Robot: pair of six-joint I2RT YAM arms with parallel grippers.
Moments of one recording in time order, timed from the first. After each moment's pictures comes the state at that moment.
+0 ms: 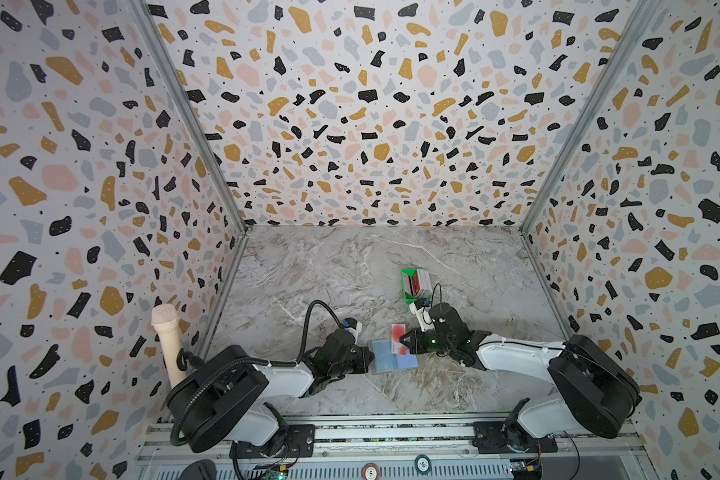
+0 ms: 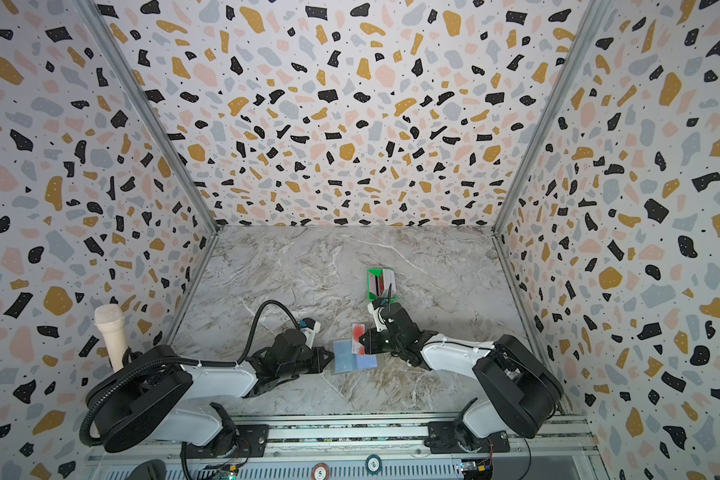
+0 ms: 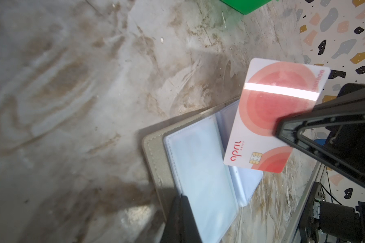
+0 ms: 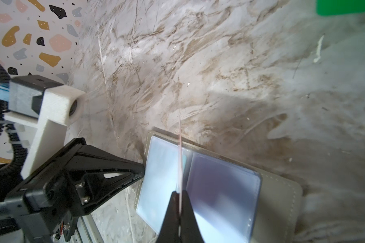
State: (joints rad) left arm -0.77 1.41 0.30 0.41 0.19 -0.79; right arm 0.73 1.45 0.56 0.17 -0.33 0.61
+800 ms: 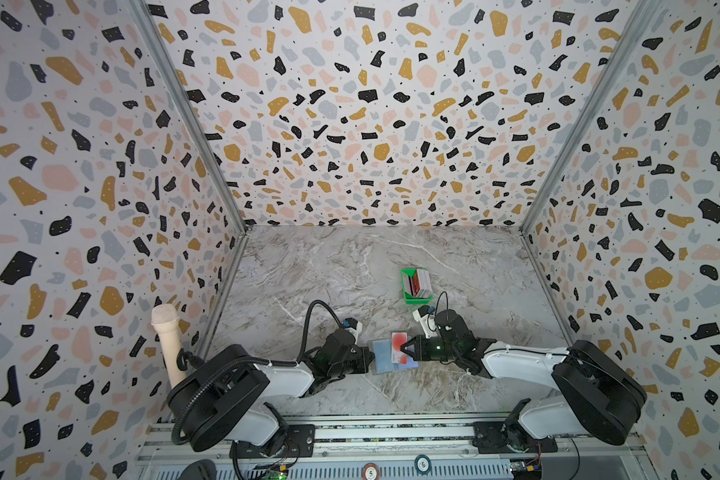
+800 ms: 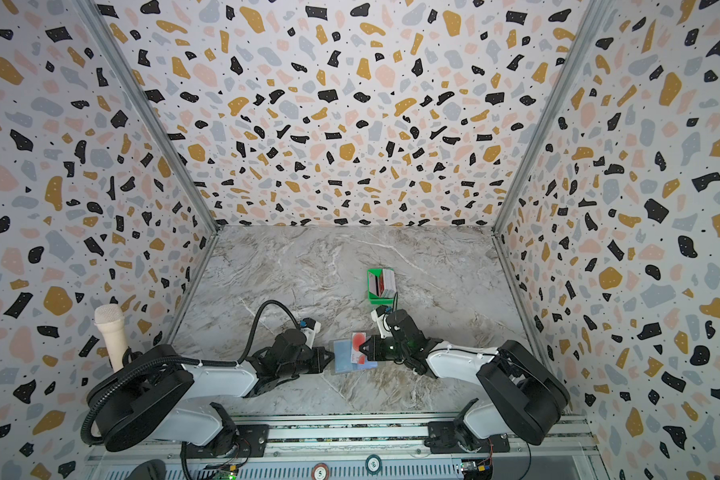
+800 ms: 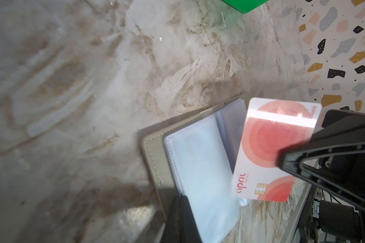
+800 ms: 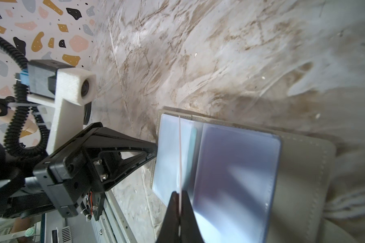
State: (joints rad) left arm -0.77 1.42 0.30 0.42 0.20 -0.79; right arm 0.73 1.40 0.46 0.25 -0.44 0.74
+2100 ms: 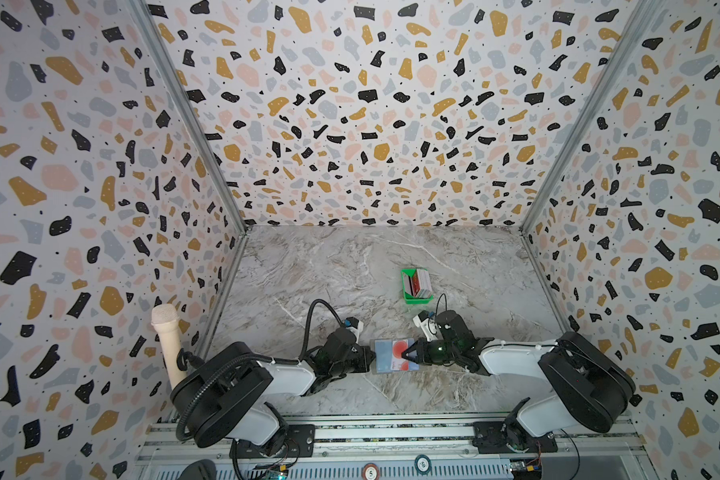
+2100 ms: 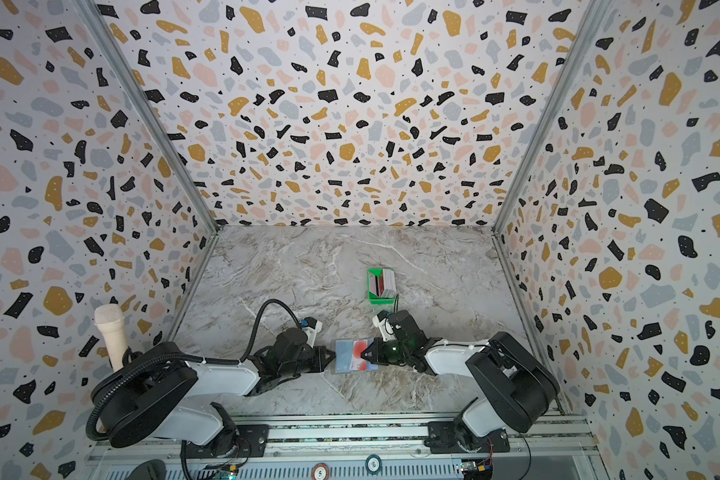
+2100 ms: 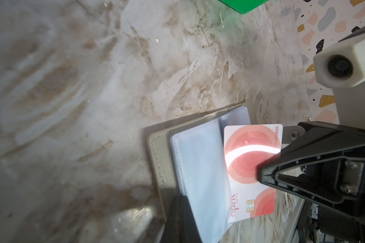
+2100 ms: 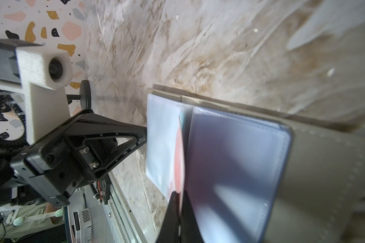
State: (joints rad) left arm -0.77 1.44 0.31 0.43 0.21 -0.79; right arm 0.69 1.48 0.45 0.25 -0.56 0.75
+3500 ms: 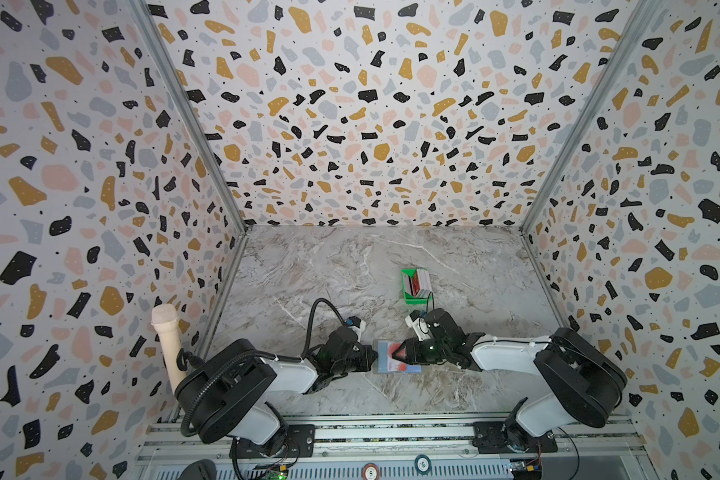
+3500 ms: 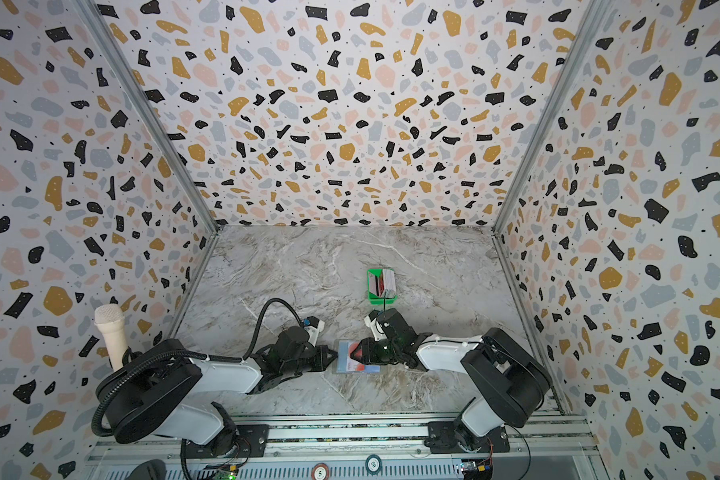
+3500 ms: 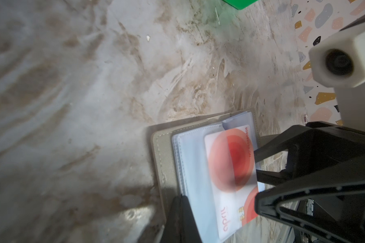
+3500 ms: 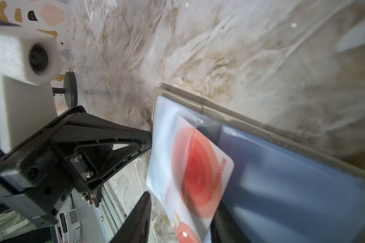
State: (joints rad) left arm -0.77 1.47 0.33 0.44 0.24 -0.79; right arm 0.76 1.50 0.55 0.11 -0.47 0.73
